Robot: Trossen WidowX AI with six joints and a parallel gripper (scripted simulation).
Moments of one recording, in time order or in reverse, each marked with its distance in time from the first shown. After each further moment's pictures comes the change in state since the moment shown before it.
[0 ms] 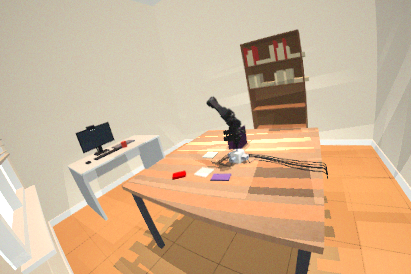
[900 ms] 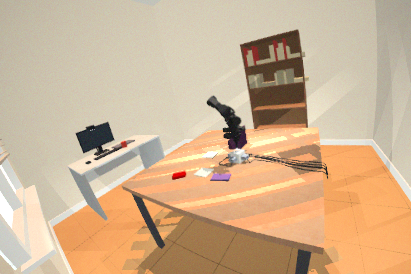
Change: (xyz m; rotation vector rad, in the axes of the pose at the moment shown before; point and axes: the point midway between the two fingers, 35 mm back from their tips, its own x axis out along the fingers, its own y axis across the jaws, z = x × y) arm -0.018 0.000 0.000 0.000 0.001 -0.001
